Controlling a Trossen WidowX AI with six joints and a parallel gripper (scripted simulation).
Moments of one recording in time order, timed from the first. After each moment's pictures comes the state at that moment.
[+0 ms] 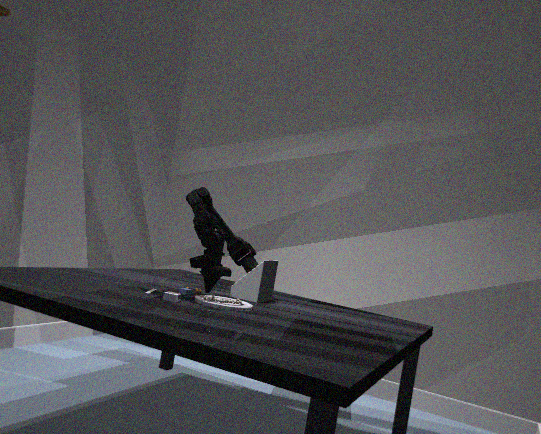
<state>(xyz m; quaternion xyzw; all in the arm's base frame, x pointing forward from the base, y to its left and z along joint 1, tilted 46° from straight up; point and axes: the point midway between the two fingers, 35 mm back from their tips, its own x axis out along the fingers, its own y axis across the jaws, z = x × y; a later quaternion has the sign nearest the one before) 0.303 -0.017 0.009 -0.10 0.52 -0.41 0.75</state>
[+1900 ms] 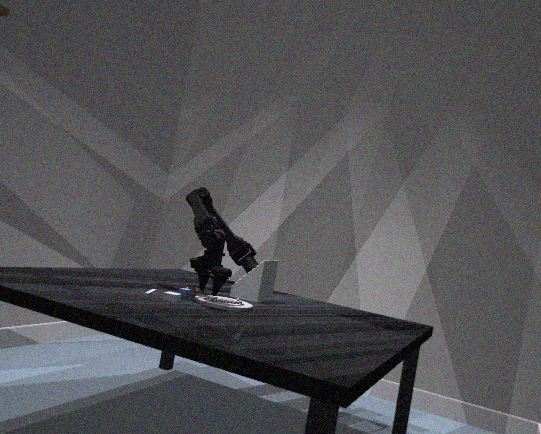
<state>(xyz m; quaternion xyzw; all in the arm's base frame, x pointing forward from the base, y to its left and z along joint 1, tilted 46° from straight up) 0.301 -0.018 0.008 -0.10 0.52 -0.41 0.74</state>
